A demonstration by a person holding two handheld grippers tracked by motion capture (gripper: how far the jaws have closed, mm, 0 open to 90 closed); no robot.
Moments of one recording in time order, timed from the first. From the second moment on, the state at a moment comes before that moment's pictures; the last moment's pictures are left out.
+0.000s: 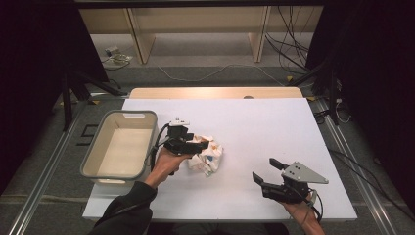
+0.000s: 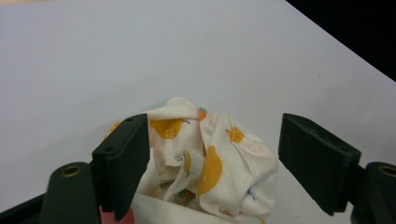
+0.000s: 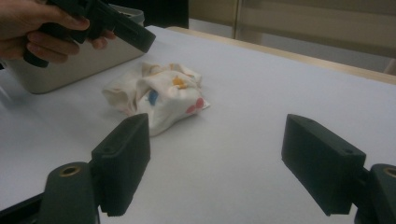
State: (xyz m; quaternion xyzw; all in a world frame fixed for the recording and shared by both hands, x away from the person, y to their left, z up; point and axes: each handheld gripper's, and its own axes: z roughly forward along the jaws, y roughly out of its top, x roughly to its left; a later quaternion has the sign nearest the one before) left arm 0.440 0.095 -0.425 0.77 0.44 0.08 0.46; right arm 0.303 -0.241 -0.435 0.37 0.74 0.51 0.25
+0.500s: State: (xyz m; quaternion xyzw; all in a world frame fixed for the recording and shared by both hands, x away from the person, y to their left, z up) left arm 0.437 0.104 -0.421 0.77 0.43 0.07 0.47; right arm 0.303 -0.241 -0.435 0.37 0.74 0.51 0.25
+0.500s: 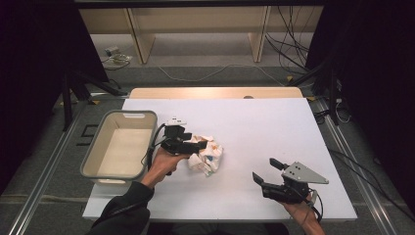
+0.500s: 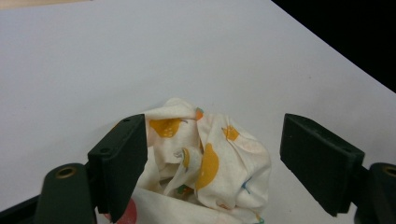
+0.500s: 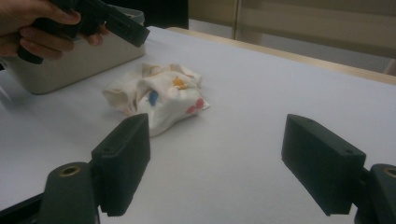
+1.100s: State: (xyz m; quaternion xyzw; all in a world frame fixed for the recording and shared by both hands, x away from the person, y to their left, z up) left arm 0.424 0.111 -0.413 0.76 0.39 0.05 0.52; right arm 0.303 -0.241 -0.435 0.36 0.74 0.51 0.24
